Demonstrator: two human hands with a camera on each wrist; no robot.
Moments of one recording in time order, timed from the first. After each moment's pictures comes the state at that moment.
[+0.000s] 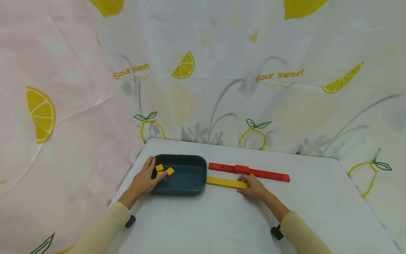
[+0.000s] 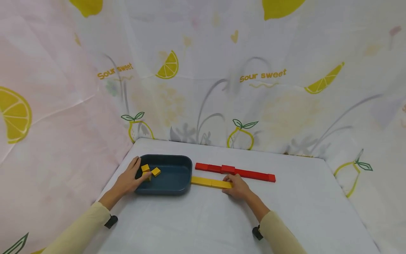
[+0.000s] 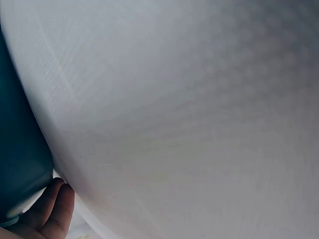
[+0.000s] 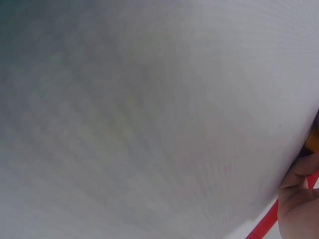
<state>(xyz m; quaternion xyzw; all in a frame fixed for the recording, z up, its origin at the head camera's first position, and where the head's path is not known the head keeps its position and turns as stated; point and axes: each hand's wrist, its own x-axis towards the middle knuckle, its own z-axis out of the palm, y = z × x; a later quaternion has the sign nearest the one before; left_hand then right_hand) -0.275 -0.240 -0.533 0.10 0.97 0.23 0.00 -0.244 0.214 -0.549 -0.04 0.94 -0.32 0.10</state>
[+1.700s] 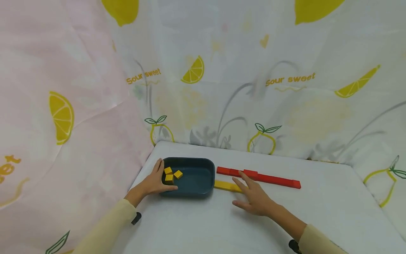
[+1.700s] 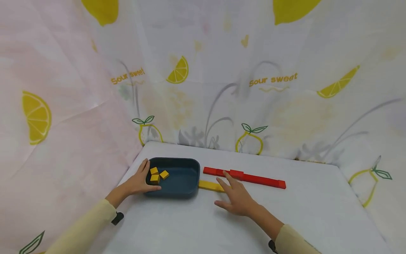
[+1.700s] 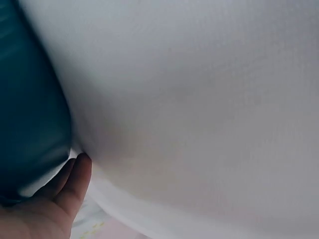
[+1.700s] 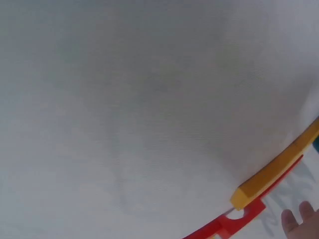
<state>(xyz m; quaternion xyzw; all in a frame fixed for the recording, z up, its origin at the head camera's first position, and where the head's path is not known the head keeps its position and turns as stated) -0.277 -0.245 -0.521 0.13 0.96 0.23 0.09 -0.207 0.184 -0.519 -0.26 0.95 -0.18 -0.02</state>
